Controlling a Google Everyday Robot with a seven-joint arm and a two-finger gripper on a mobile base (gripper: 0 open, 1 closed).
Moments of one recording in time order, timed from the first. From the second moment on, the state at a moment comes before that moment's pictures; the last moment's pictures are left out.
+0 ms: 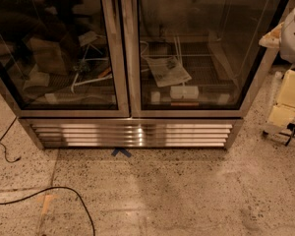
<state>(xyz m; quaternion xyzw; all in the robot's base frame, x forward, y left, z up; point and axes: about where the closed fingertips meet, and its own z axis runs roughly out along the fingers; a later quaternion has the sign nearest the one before) 0.438 -0.217 0.976 -0.60 0.78 -0.03 0.16</state>
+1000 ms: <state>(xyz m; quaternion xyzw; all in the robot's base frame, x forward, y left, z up) 0.438 -0.217 0.976 -0.60 0.78 -0.03 0.16</state>
